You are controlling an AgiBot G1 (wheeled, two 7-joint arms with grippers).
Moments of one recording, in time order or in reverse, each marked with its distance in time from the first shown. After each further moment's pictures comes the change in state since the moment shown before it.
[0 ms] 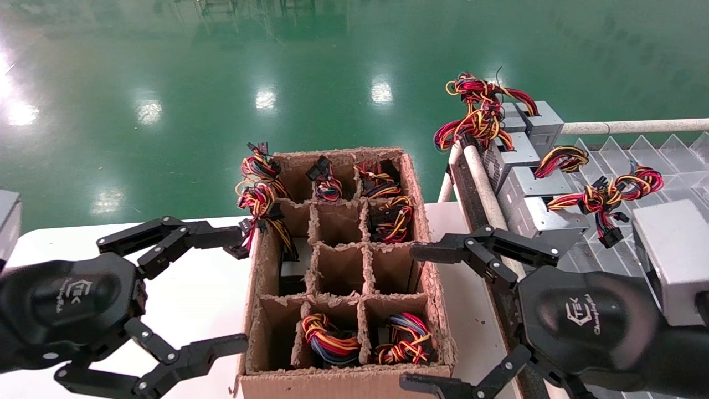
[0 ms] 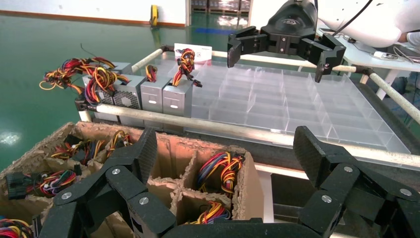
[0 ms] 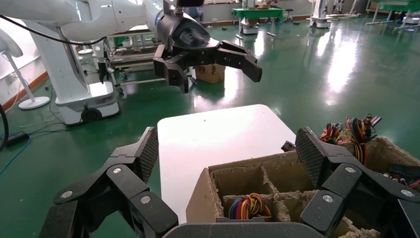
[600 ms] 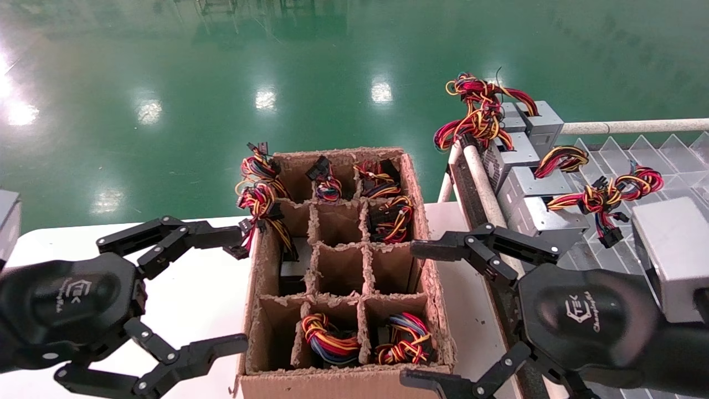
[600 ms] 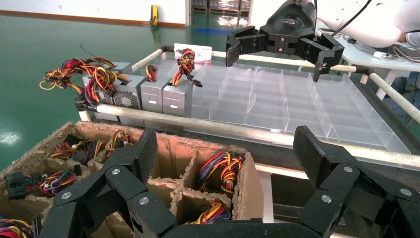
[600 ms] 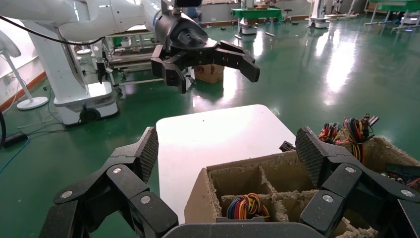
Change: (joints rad) left arm 0.000 0.000 0.000 0.000 0.000 0.000 0.000; right arm 0.003 -0.001 0.000 -0.004 -0.002 0.002 -0.001
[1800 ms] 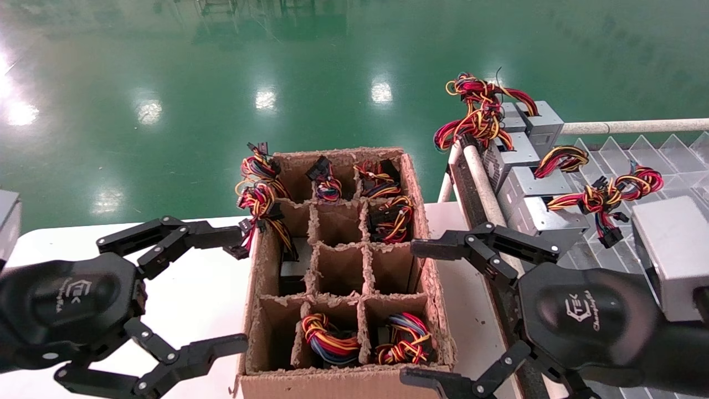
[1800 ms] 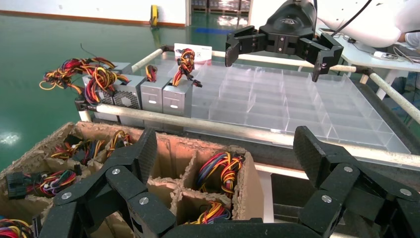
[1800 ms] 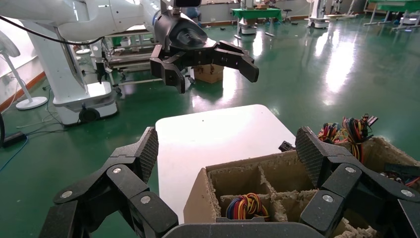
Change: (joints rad) left arm 0.000 0.000 0.000 0.000 0.000 0.000 0.000; right arm 0.001 -0.001 0.000 -0.001 -0.001 0.001 -0.001
